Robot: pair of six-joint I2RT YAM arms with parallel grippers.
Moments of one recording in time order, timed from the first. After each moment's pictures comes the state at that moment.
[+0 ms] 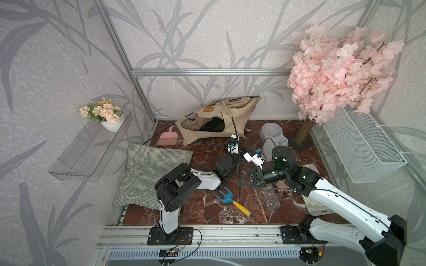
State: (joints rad) left arm -0.84 1.87 0.88 1.24 -0.48 0.01; right arm 0.72 1.07 0.91 -0.29 -0.93 1.02
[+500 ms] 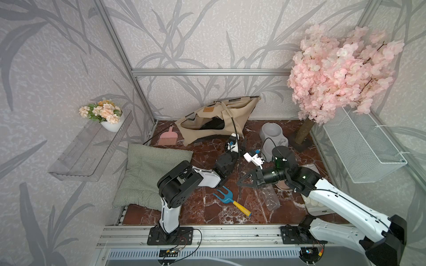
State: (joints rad) left arm -0.81 1.92 0.90 1.24 -0.40 -0.02; right arm 0.72 1.07 0.91 -0.29 -0.93 1.02
